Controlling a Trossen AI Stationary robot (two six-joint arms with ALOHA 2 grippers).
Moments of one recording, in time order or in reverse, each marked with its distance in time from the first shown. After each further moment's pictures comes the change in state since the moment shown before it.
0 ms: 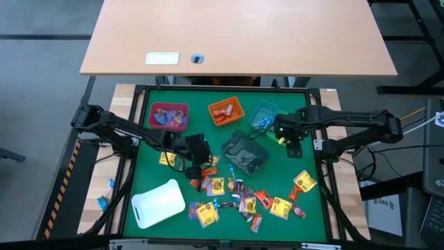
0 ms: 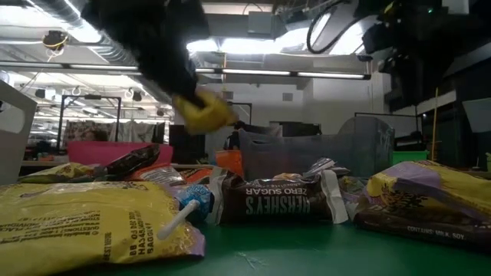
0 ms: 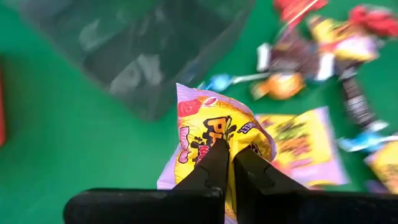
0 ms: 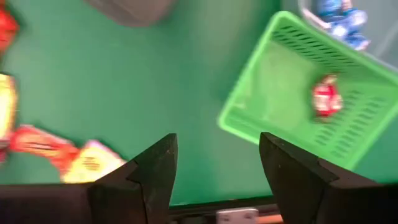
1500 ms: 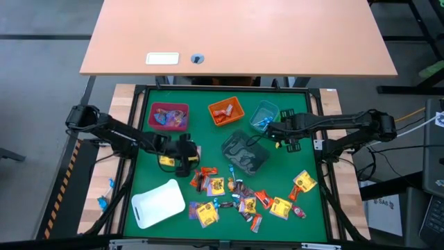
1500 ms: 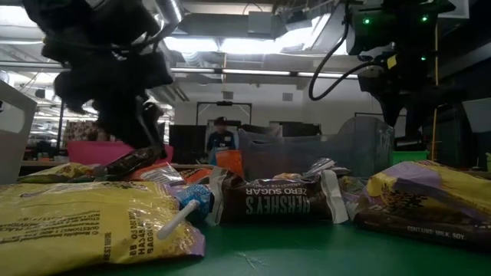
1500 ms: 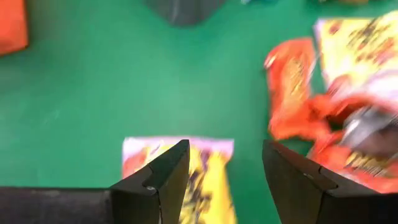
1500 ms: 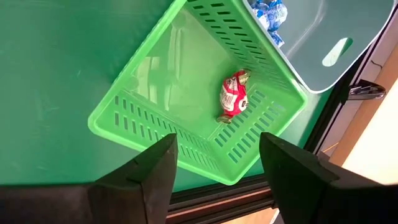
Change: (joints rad) left arm -0.007 -0.079 -0.304 0.107 -0.137 0.001; right arm -0.001 0.093 -0.174 0.170 0.431 -0.276
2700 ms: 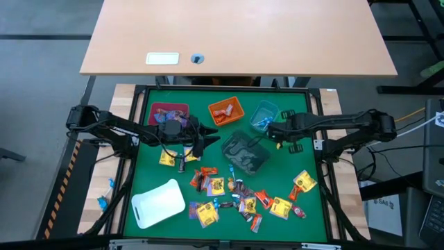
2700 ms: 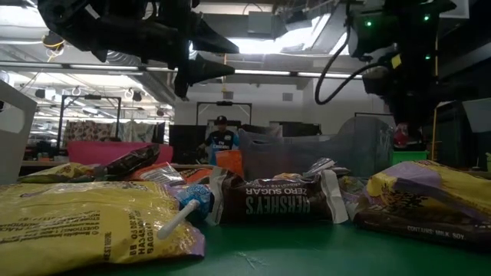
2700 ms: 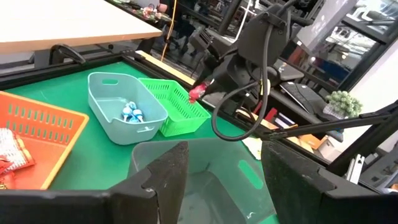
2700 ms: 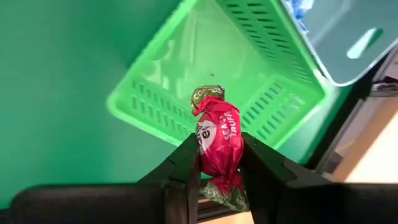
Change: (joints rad) left arm 0.153 0.002 0.000 0.783 -0.018 -0.341; right arm 0.000 0.000 0.000 -0.043 -0.033 -0.007
